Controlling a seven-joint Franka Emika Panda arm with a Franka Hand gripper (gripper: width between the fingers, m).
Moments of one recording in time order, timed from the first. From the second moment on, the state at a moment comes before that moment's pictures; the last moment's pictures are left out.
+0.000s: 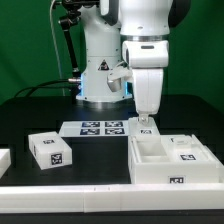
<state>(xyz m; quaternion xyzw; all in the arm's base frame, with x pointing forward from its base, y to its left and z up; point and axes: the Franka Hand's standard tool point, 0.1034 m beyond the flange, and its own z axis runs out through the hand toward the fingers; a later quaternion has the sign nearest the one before) 0.458 0.056 0.064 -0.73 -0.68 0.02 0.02</state>
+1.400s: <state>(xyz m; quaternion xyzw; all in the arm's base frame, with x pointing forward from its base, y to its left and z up) 0.484 0.054 0.061 -0.72 -0.69 0.00 0.01</state>
